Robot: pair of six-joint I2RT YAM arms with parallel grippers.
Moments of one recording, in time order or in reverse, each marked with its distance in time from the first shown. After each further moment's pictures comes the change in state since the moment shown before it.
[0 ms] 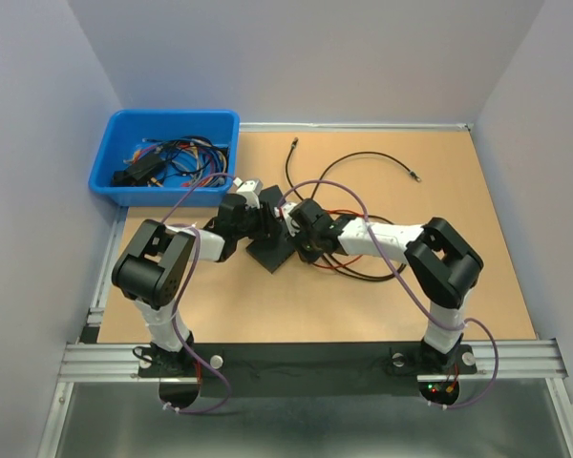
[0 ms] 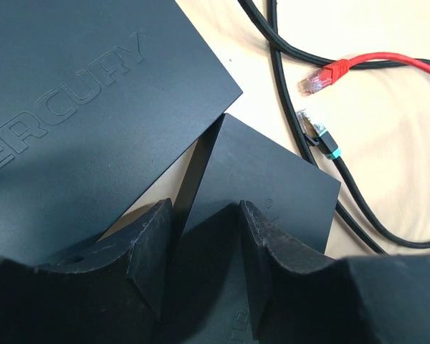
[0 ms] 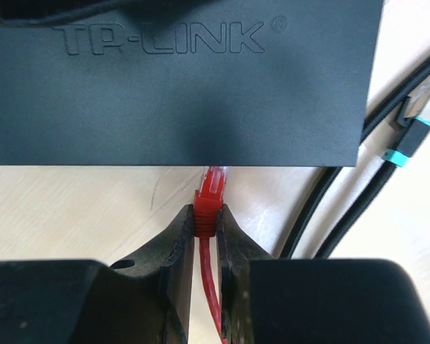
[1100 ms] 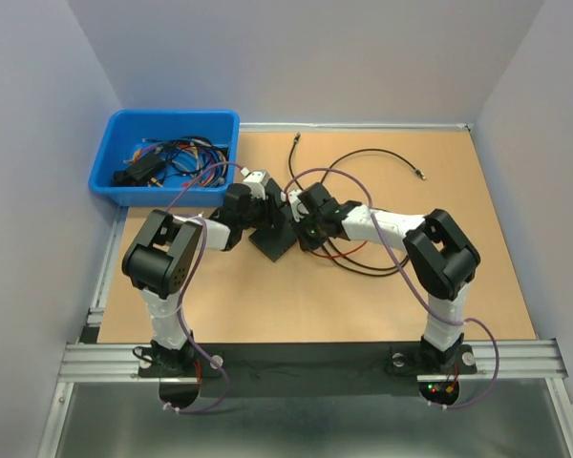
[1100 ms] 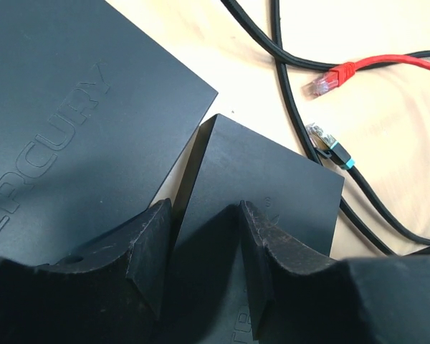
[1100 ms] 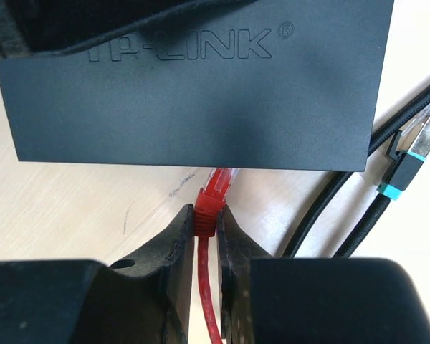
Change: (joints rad) left arm 0.004 0.098 0.126 -0.010 0.011 0.086; right arm -0.100 0.064 0.096 -0.026 -0.132 -0.016
